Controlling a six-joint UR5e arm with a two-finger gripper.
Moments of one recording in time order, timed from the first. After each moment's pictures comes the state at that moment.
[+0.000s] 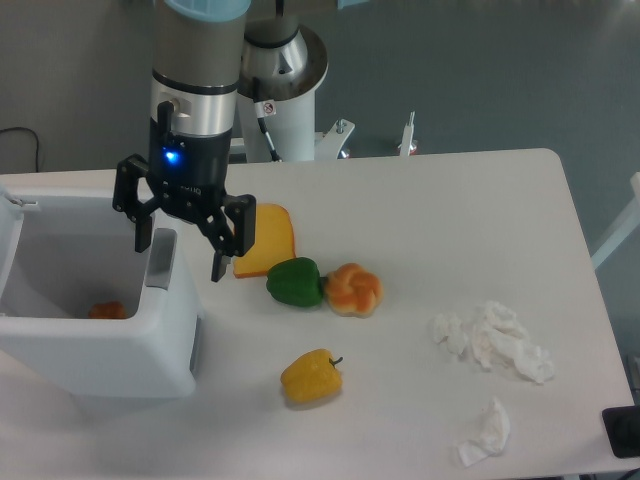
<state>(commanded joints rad) 2.26 -1.69 -1.50 -1.06 1.27 0.63</state>
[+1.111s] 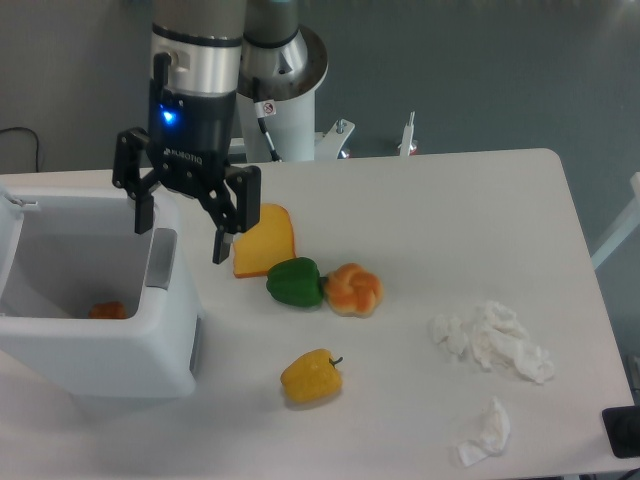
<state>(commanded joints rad) 2.25 -1.65 -1.45 -1.04 1.24 0.53</state>
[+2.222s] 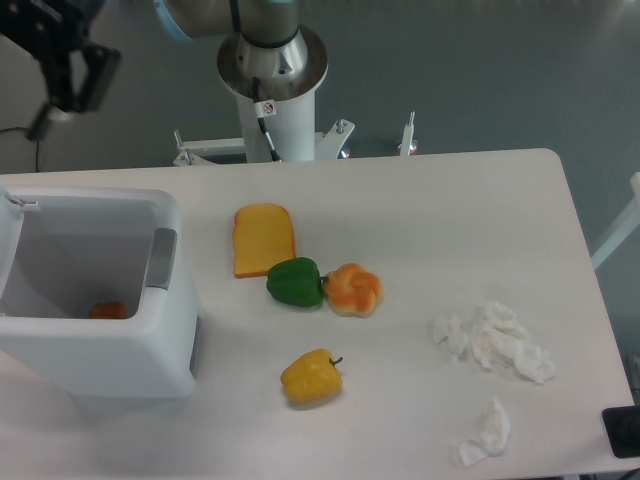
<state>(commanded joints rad) 2.16 -1.50 -1.47 -1.04 0.76 0.28</state>
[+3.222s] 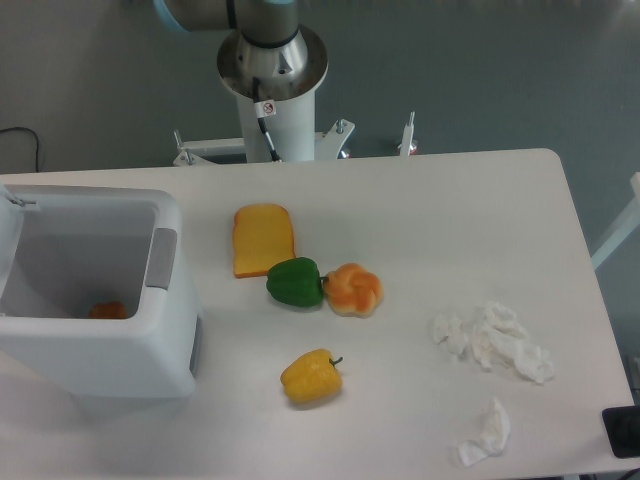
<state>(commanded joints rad) 2.04 -1.53 -1.49 -1.04 0.50 0.27</state>
